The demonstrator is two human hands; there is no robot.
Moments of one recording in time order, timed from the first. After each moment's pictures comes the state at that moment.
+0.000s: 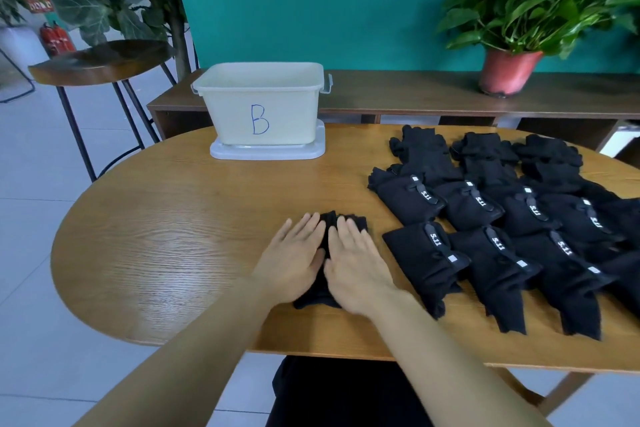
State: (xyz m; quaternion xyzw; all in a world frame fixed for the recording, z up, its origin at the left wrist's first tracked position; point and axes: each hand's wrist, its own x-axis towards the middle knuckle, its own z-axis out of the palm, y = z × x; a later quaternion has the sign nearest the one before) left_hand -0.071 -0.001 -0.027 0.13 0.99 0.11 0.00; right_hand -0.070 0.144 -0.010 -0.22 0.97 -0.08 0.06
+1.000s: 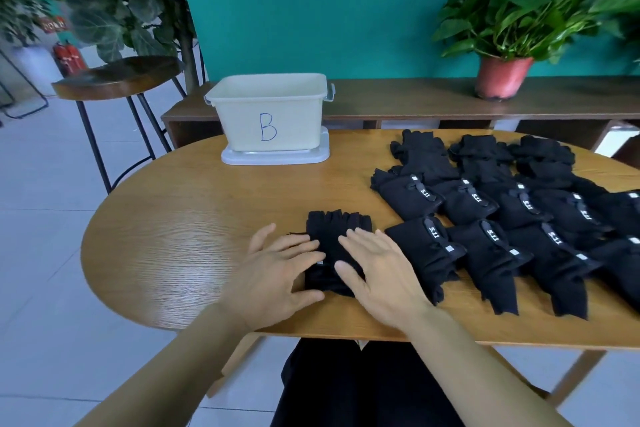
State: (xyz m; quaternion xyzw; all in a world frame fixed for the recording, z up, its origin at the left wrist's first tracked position) left_hand -0.012 -0.036 -0.019 0.23 0.95 0.06 -0.17; right_hand -0.042 0.181 -0.019 -0.28 0.93 -0.22 -0.08
